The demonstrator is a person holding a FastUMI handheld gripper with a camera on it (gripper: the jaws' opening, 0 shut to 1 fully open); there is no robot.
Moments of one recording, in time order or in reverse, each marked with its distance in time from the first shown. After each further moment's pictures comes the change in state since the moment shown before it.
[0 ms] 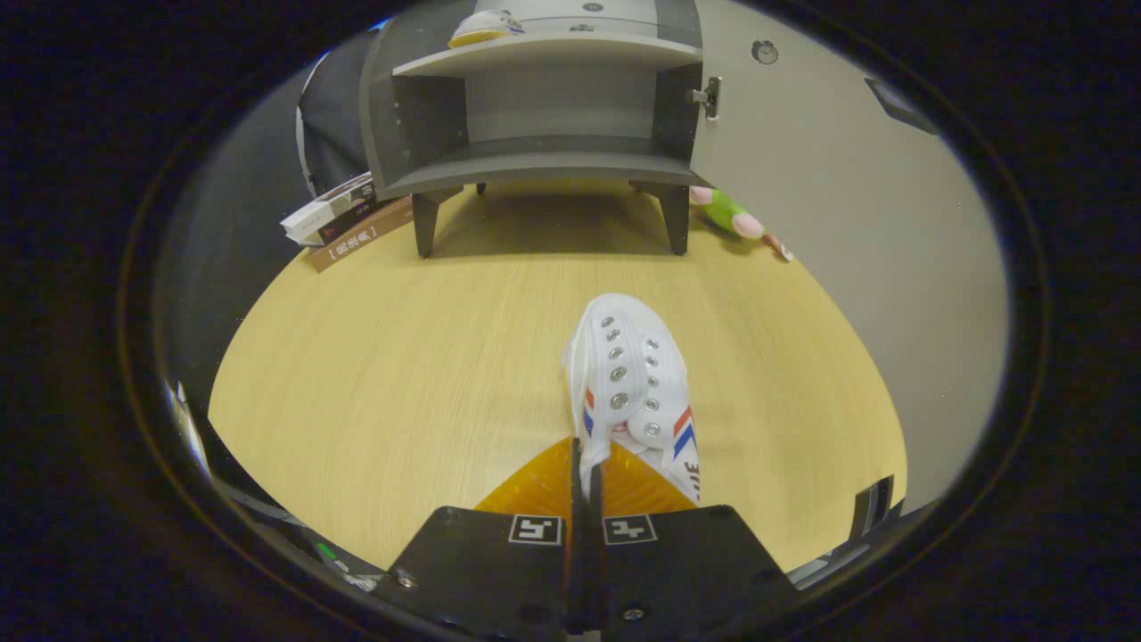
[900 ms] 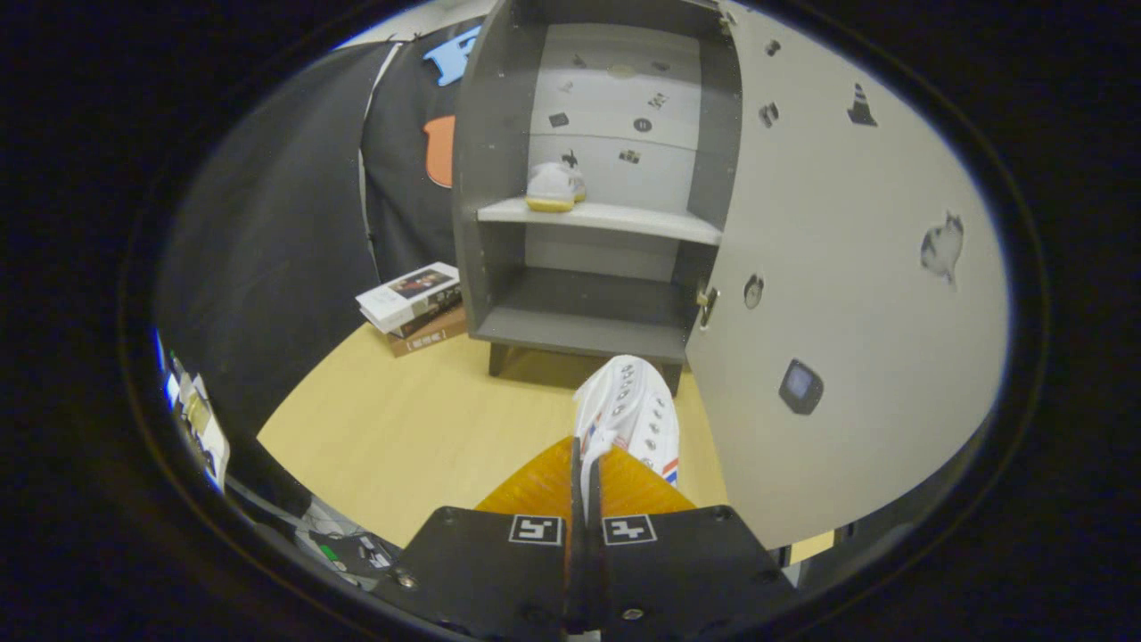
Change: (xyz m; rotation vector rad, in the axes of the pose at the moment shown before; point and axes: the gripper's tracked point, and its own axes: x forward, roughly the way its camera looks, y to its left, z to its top) arm -0.184 0.040 0.138 -0.134 -0.297 0.053
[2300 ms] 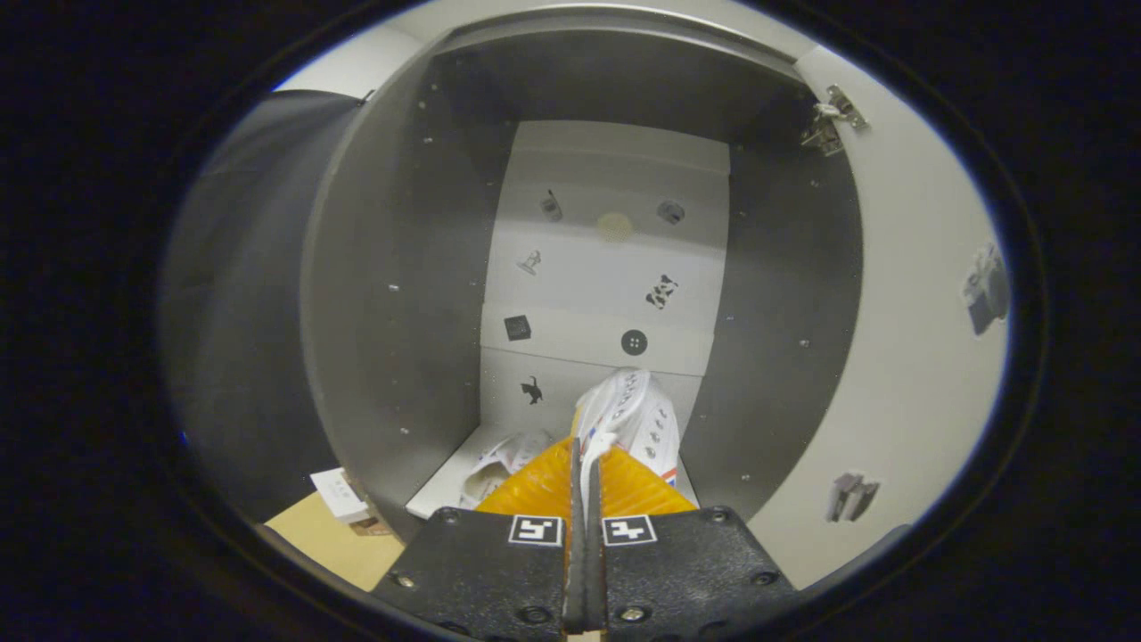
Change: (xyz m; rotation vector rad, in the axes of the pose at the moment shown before) arm 0.129 -0.057 0.353 -0.027 -0.374 -0.037
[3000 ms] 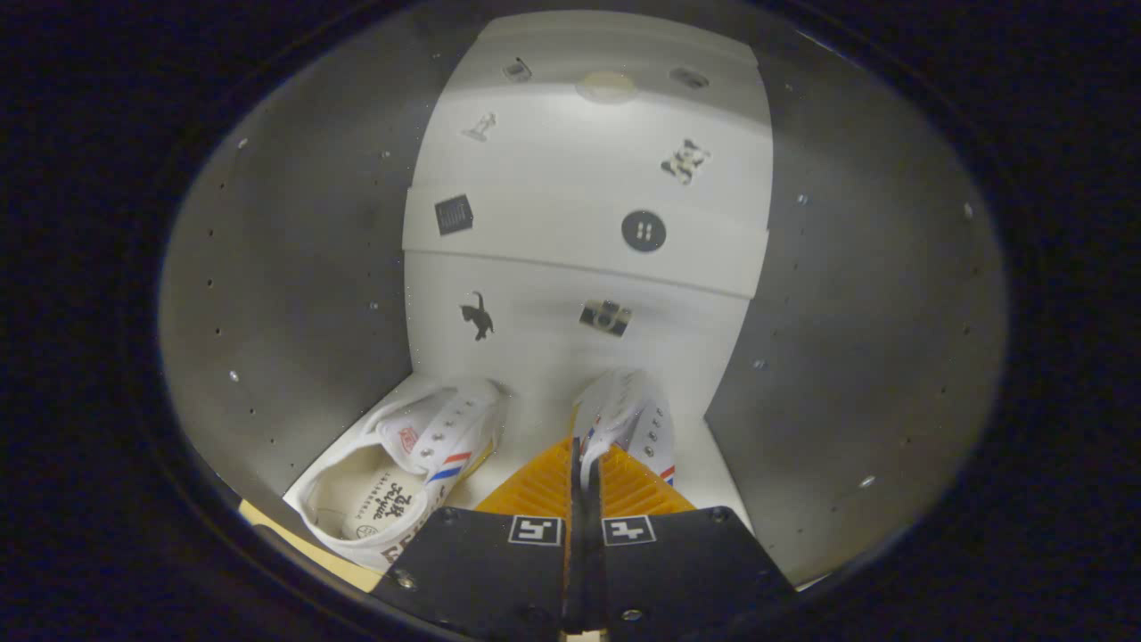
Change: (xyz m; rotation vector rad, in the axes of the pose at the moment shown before) arm 0.136 -0.010 -0.104 0.028 0.227 -0.003
